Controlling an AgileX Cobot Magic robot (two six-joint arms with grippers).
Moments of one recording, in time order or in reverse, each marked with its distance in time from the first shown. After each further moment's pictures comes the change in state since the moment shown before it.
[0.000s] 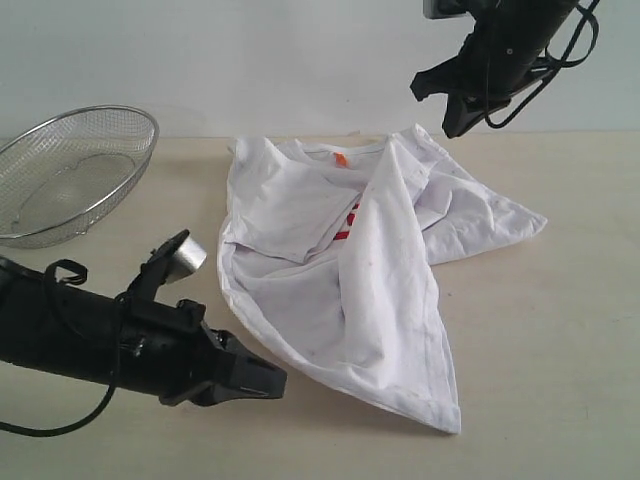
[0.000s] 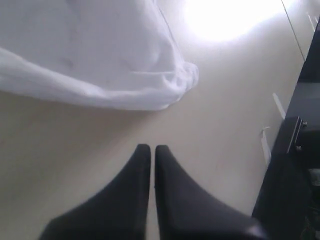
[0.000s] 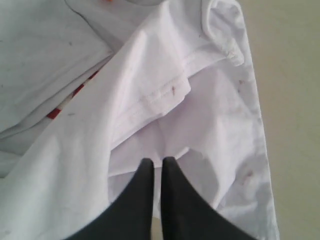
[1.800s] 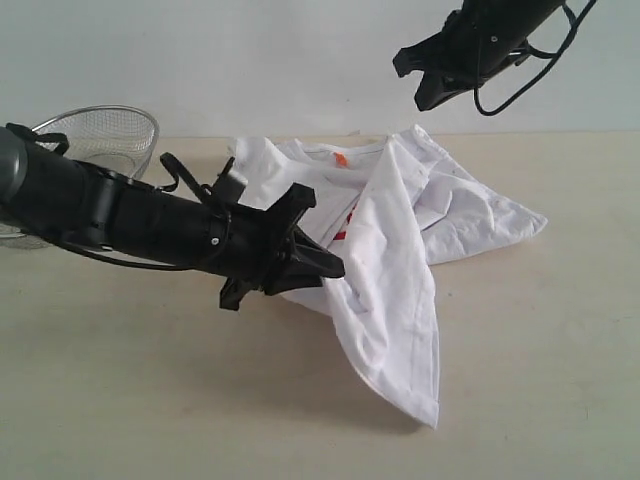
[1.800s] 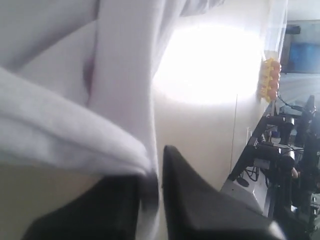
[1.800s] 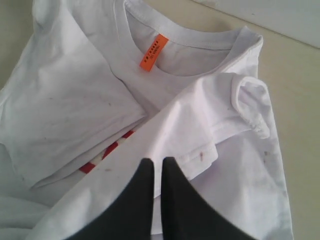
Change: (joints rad) left arm -0.001 0.257 -0.451 0.044 0.030 -0.698; right arm -0.007 0.000 0.000 0.169 -0.147 -0.132
